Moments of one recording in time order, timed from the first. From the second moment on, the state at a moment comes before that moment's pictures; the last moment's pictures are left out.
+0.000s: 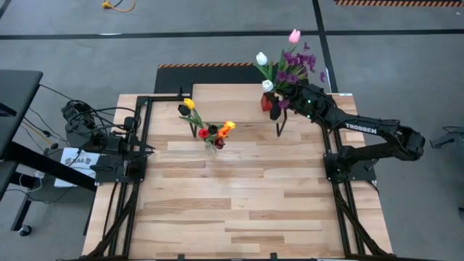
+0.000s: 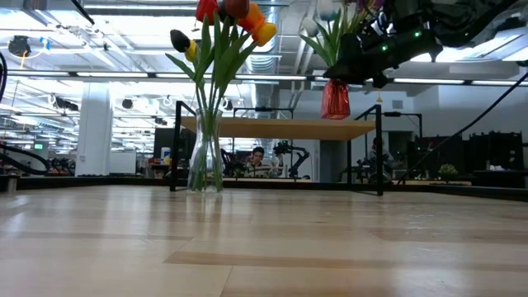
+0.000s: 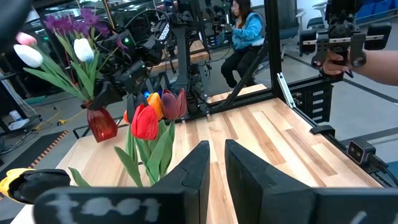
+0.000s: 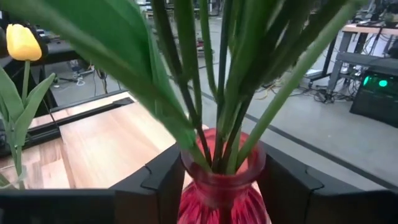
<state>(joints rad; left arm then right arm) -0.78 0.33 0.79 -0.58 -0.70 0.12 -0.57 1.17 0.69 0.33 0.04 0.00</state>
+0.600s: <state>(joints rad) -0.78 0.33 0.79 -0.59 -0.70 0.11 -0.56 1.26 0.69 0.35 0.04 0.00</state>
